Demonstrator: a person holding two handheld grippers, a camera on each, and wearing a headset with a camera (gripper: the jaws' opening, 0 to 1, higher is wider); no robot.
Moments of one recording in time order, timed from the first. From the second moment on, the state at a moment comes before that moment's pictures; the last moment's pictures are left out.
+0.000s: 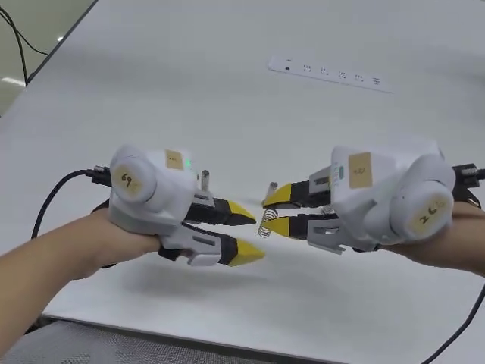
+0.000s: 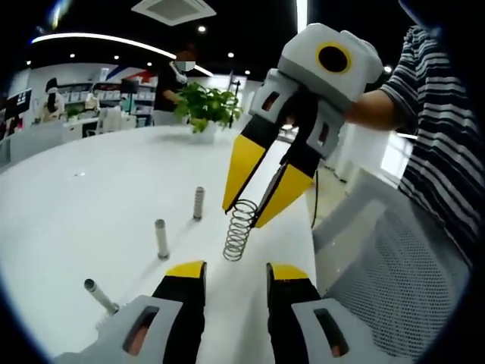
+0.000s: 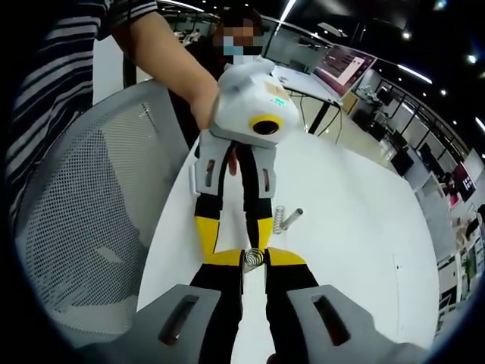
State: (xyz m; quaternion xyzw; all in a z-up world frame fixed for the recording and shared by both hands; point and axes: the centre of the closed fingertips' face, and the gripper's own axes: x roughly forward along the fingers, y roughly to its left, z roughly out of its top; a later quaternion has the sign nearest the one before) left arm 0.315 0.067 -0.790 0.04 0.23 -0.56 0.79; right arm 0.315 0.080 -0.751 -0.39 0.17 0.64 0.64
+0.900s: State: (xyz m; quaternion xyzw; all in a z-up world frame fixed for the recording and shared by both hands) left arm 0.320 0.121 -0.795 0.02 0.24 -0.49 0.84; right arm 0.329 0.072 -0.757 -0.40 0.17 0.62 0.66
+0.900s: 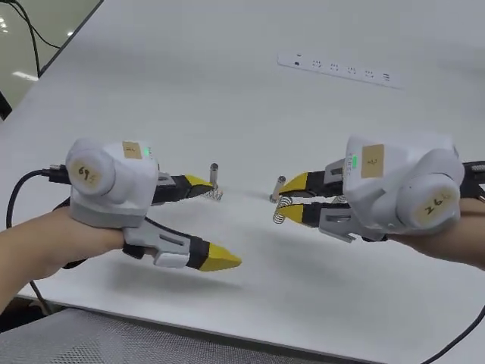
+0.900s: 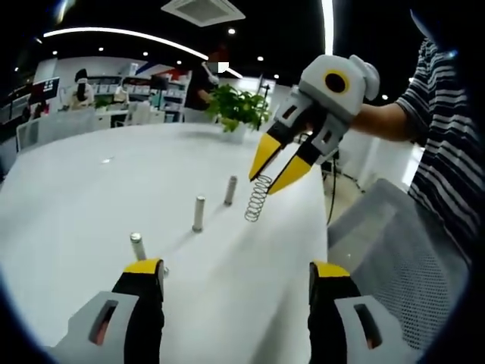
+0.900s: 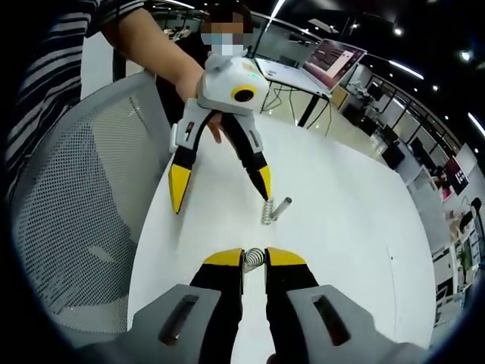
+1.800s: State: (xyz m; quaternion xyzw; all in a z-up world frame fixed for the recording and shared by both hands) left arm 0.340 0.164 -0.786 0.02 0.22 -0.44 0.87; right arm 0.363 0.058 -0.758 -0.40 0.19 0.57 0.69
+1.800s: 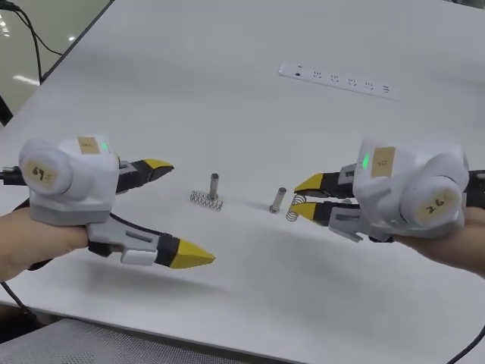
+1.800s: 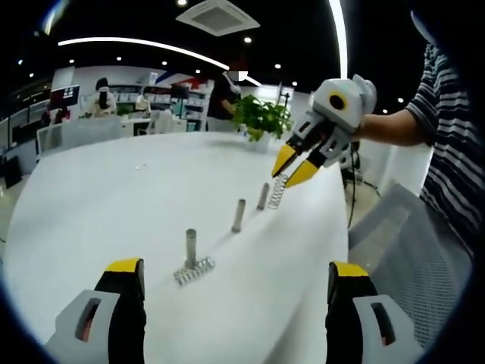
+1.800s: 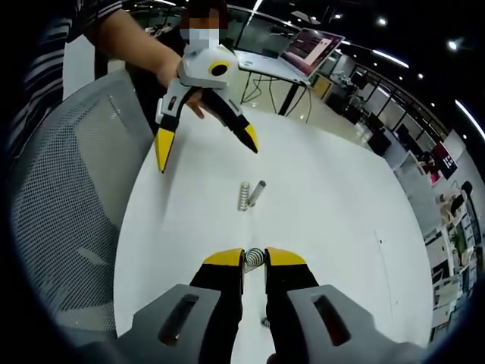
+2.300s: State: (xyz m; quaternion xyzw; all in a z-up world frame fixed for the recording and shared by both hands) left arm 0.340 0.167 -0.785 0.01 0.22 -0.43 0.88; right arm 0.396 0.067 -0.746 -0.37 0.18 0.55 0.73
